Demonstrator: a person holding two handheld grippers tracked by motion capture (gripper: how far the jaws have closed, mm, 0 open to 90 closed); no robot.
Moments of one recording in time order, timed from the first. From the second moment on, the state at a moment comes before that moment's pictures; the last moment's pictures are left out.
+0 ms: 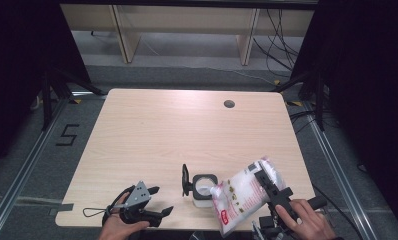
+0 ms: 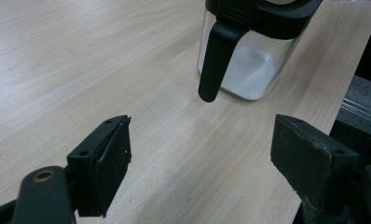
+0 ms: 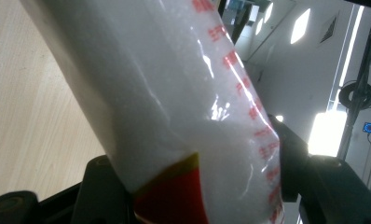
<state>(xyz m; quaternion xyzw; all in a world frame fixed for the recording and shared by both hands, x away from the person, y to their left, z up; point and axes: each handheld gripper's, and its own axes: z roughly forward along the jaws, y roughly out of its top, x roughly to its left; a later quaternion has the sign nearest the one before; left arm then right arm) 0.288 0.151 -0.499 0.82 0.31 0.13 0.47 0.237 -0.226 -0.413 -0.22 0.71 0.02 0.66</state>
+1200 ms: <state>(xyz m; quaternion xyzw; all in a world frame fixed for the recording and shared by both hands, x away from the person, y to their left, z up) 0.287 0.150 -0.499 0.82 0.30 0.13 0.47 0.243 -0.231 -0.425 -0.21 0.72 0.02 0.66</state>
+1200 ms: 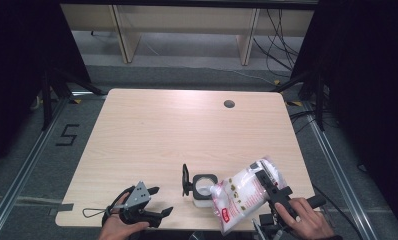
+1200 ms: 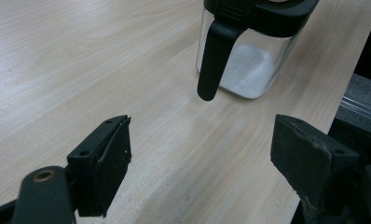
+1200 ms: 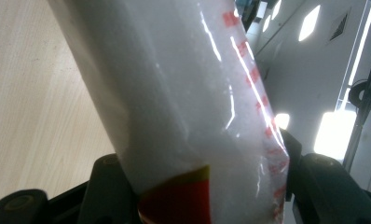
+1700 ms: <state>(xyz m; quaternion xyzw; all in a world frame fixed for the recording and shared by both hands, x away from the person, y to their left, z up) 0.287 0.150 -0.499 0.81 0.31 0.12 0.48 0.236 -0.225 -0.418 -0.23 0.70 0.00 0.68</state>
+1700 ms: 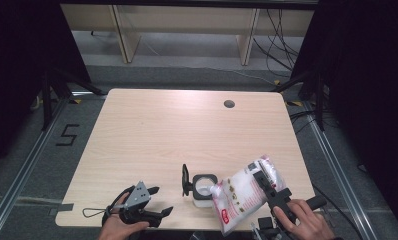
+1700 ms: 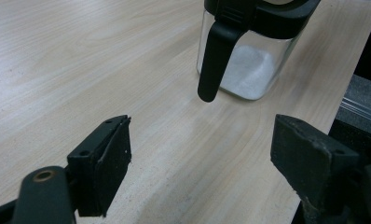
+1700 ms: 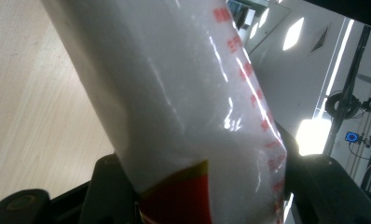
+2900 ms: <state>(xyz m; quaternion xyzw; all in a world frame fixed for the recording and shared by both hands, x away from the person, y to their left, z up) 0.288 0.150 -0.499 0.81 0.31 0.12 0.48 0.236 -0.226 -0.417 -0.23 0.69 0.02 0.68</state>
